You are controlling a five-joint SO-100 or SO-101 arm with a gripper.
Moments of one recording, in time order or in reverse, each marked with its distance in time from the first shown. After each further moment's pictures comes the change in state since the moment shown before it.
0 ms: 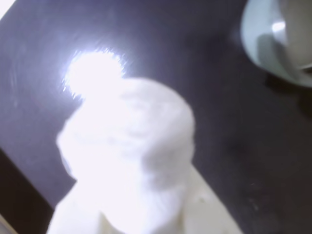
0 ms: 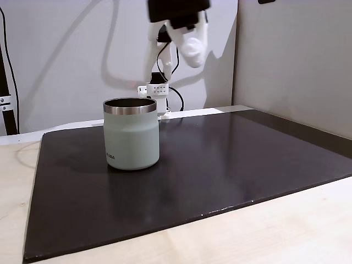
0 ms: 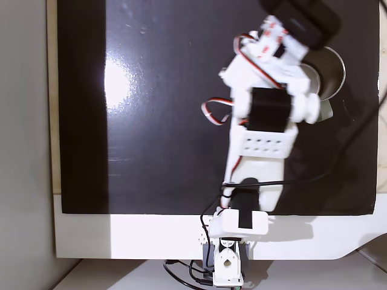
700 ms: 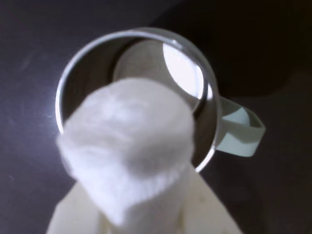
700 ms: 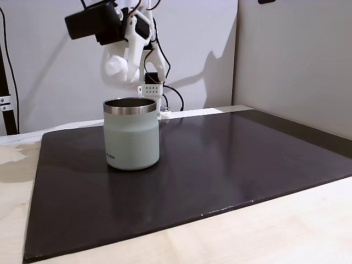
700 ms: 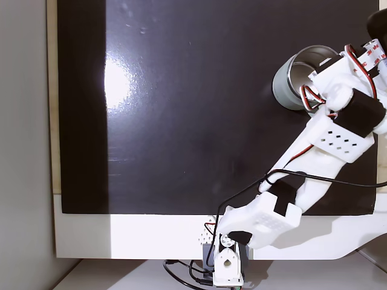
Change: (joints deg) arm 21.4 -10.8 -7.8 0.0 -4.9
